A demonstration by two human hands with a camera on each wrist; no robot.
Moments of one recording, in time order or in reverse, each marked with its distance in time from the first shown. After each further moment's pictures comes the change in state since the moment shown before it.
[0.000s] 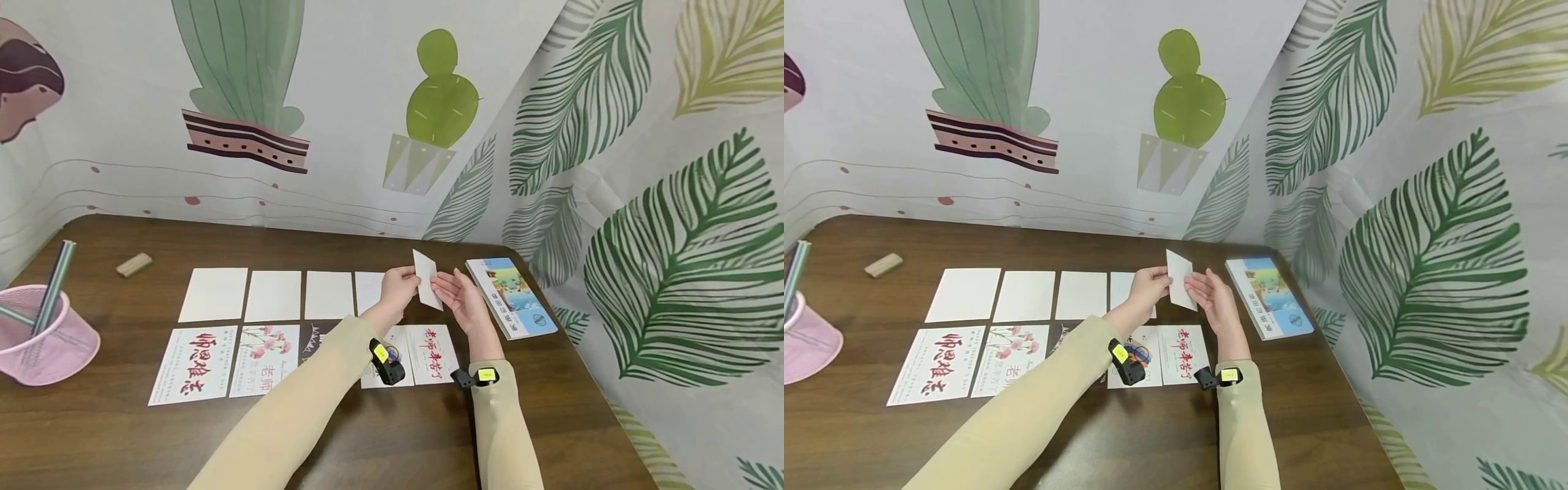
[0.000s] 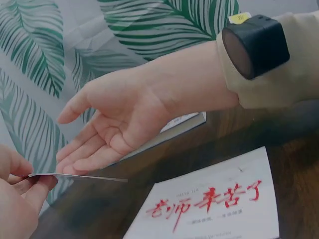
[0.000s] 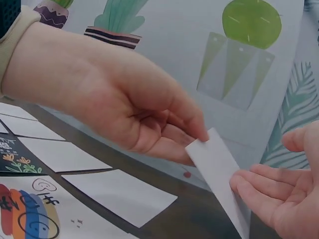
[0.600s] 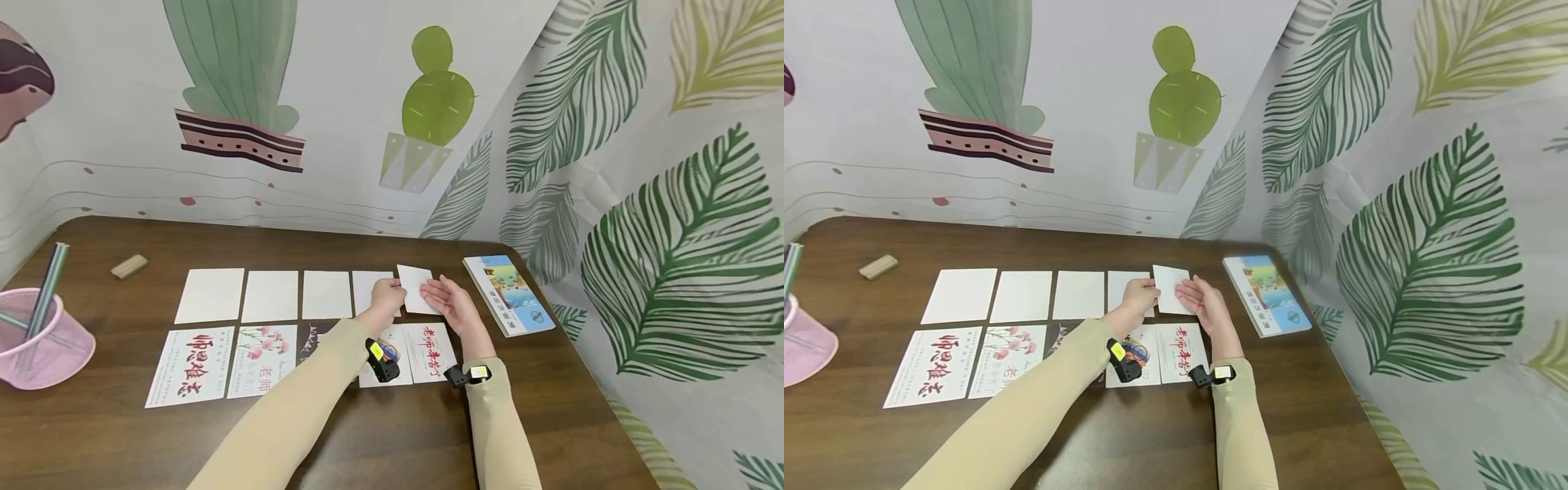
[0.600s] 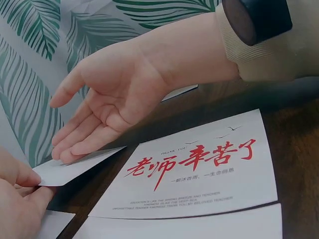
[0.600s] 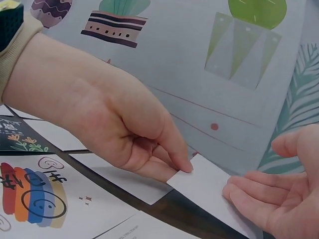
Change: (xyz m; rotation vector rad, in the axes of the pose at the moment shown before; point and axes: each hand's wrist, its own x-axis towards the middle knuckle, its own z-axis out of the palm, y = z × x) left_hand 0.005 -0.027 -0.013 0.106 0.012 -0.148; right_hand 0.005 0.018 -0.002 -0.051 0.018 0.074
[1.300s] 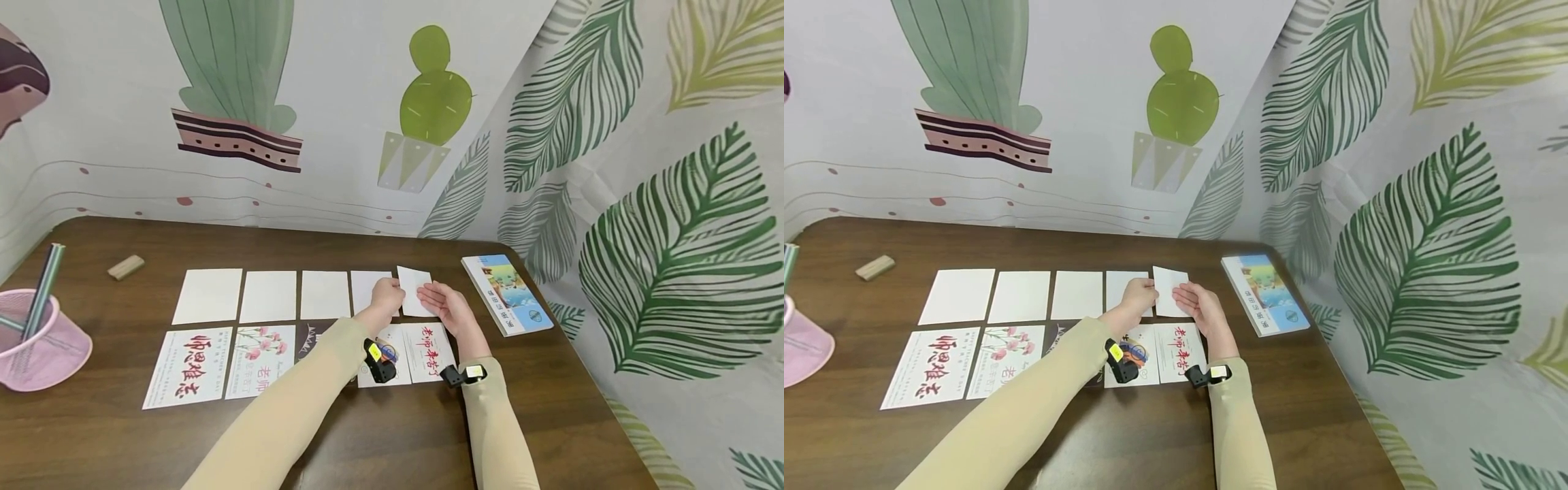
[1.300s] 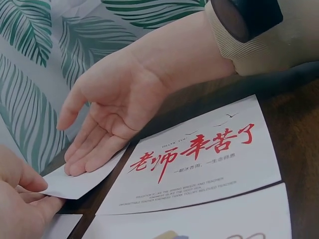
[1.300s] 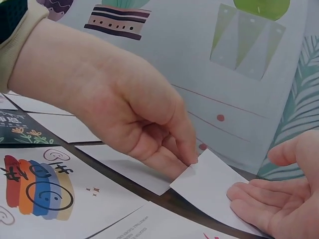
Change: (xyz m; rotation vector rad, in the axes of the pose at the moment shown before) left_hand 0.002 0.002 -0.002 0.140 -0.037 0.019; right_hand 0.005 0.010 0.000 -0.028 0.021 0.025
